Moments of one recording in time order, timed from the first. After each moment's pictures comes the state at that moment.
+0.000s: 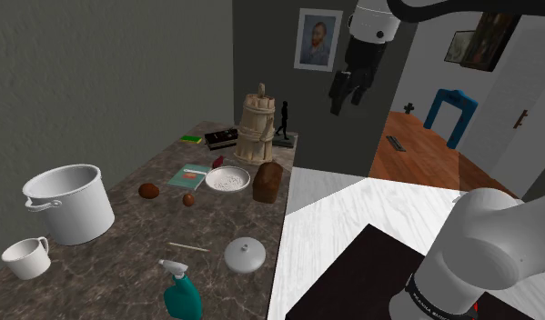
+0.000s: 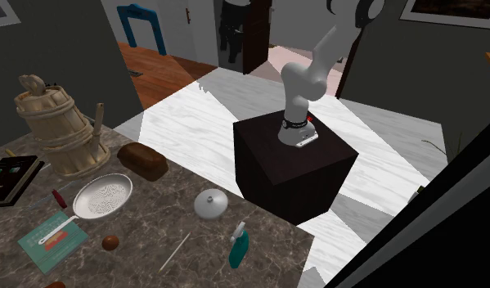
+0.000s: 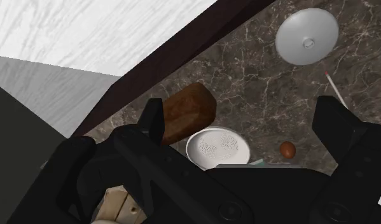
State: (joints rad) arm 0.00 -0.78 0.05 -2.27 -0.10 1.66 0.06
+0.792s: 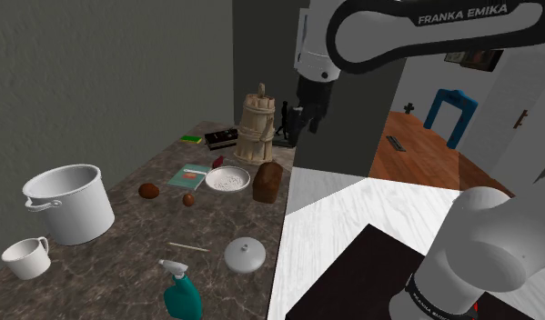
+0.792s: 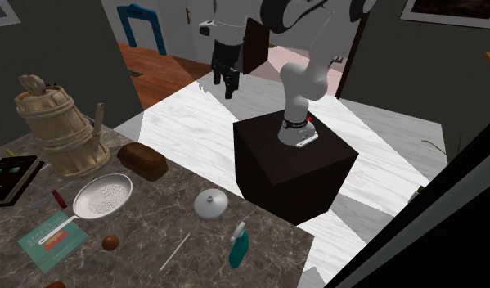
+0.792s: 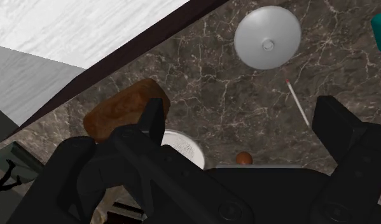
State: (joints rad) arm 0.07 -0.60 0.16 -2.33 -0.04 1.87 0.12
